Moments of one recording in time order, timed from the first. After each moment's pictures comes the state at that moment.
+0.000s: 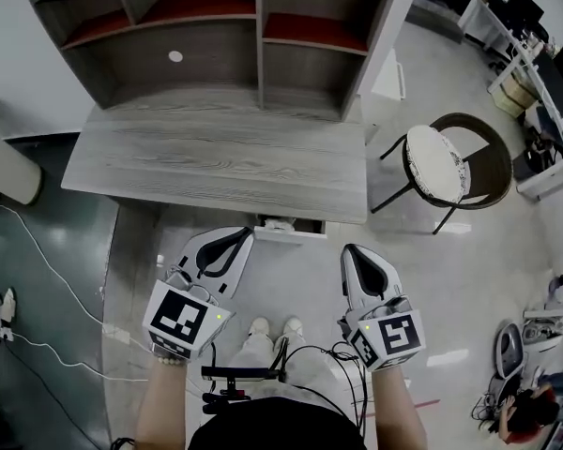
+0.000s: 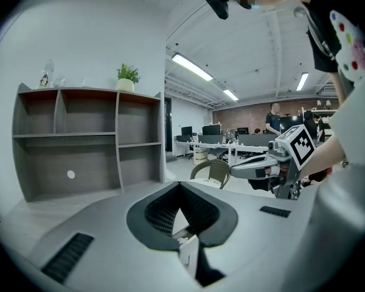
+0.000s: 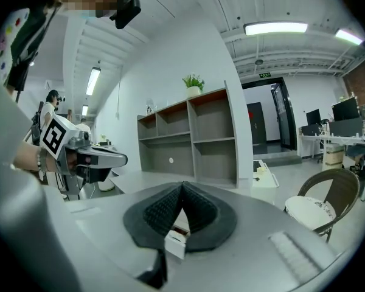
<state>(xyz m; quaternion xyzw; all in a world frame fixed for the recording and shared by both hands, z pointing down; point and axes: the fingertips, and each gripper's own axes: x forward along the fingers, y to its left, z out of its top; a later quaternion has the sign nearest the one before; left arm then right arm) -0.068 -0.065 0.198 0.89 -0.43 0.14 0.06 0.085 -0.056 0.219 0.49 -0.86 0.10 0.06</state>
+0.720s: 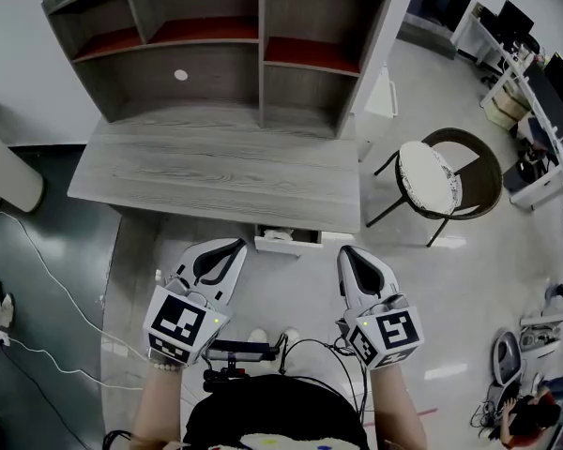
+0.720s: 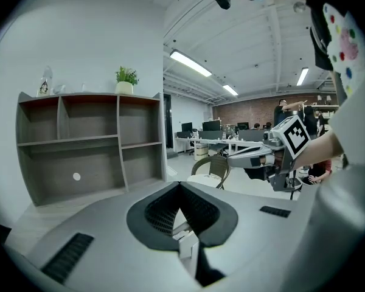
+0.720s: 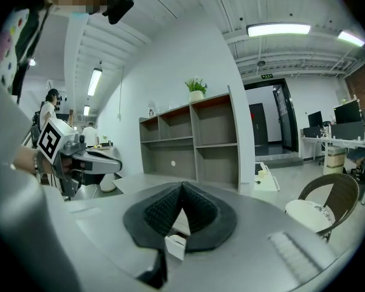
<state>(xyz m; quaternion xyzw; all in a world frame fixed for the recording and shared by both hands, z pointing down) -0.080 -0.047 0.180 0.88 -0.43 0.17 0.06 0.081 -0.053 0.187 0.49 -0.86 0.10 0.05</state>
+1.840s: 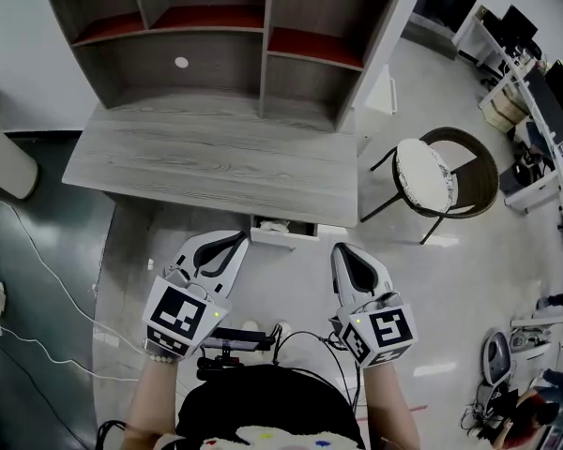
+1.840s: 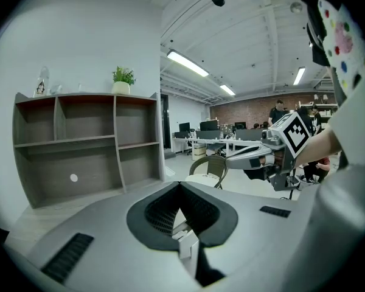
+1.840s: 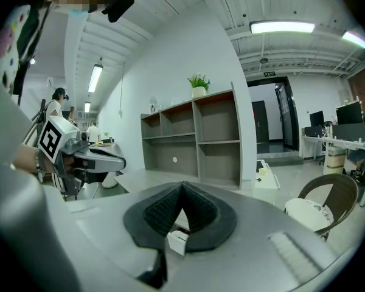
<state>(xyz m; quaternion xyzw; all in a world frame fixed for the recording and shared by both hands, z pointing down) -0.076 -0.043 0.183 0.89 -0.42 0.17 0.05 0.072 -0.045 0.193 0.48 -0.87 0.10 0.07</state>
